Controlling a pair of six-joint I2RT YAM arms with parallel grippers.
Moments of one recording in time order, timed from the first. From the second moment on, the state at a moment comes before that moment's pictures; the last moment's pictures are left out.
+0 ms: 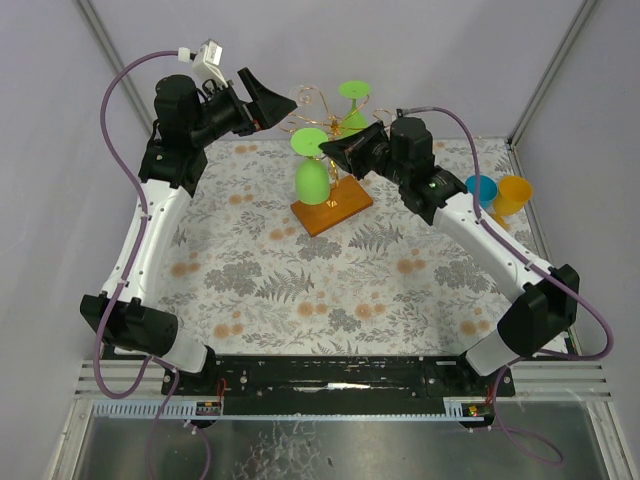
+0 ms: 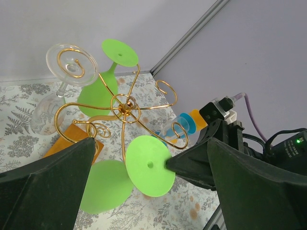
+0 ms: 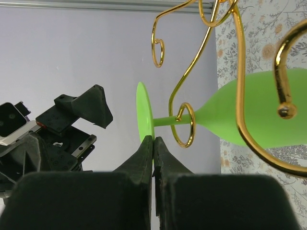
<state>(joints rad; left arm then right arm) -0.16 1.51 1.75 -0.27 0.53 -0.65 0.57 1.56 1.49 -0.12 -0.19 1.42</state>
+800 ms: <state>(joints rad) -0.16 1.50 1.73 -0.27 0.53 -0.64 0.57 1.58 1.54 -0.18 -0.11 1.39</state>
